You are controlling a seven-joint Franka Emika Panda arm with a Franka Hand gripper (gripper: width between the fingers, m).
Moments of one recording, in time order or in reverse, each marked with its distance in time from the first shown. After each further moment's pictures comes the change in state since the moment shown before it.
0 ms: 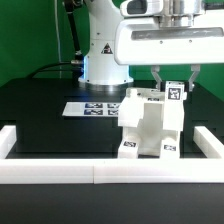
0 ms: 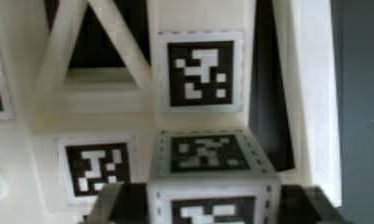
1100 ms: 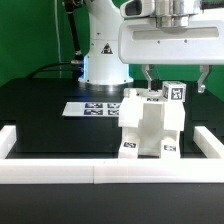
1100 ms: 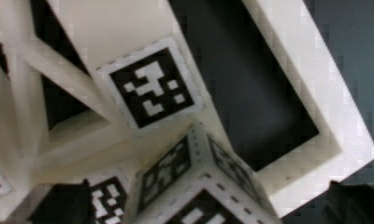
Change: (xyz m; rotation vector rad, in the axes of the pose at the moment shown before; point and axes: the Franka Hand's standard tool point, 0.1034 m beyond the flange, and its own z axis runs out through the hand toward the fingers) arm 0.000 -0.001 0.000 0.009 -0.002 0.305
